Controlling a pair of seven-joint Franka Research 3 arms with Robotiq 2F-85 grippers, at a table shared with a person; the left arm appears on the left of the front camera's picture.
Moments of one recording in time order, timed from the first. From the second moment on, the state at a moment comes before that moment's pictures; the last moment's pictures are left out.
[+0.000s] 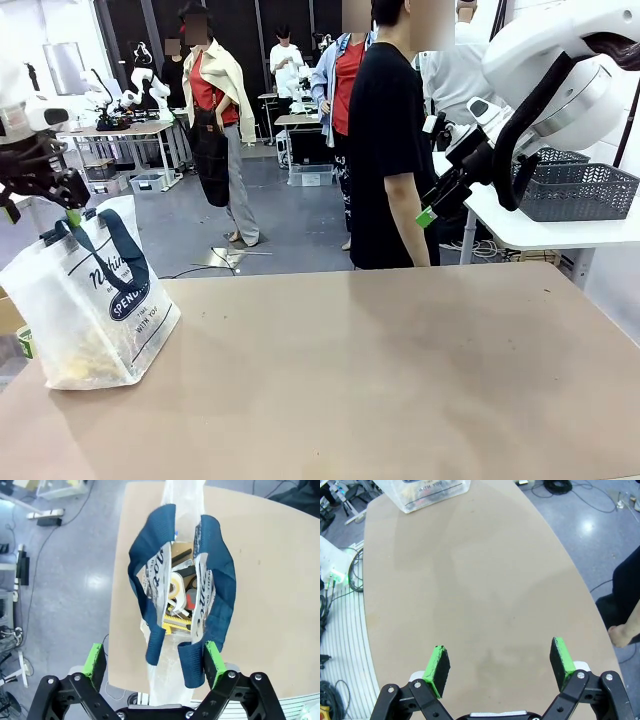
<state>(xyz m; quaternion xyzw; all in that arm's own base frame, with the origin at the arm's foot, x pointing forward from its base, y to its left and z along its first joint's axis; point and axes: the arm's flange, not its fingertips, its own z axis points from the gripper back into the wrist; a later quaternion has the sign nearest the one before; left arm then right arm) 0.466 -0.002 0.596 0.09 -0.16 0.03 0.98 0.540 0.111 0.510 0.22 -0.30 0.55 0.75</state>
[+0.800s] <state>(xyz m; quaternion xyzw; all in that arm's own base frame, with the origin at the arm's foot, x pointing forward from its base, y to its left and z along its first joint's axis) 0.462 0.004 0.611 0.09 -0.16 0.04 0.98 0.540 0.111 0.510 0.22 -0.30 0.55 0.75</state>
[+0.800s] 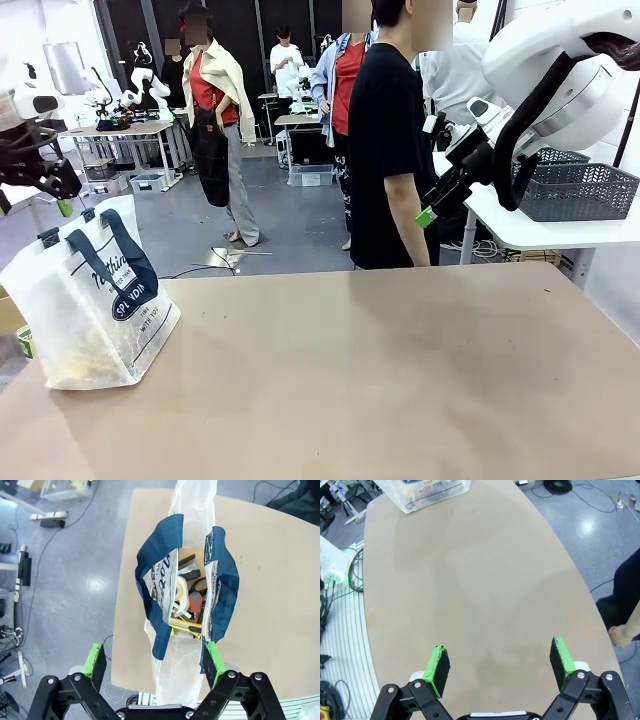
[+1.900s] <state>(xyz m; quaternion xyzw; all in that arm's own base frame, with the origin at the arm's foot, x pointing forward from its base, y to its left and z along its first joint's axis) 0.439 -0.053 0.641 -0.05 -0.25 -0.15 0.96 0.540 0.111 0.510 0.22 -0.30 0.55 0.75</state>
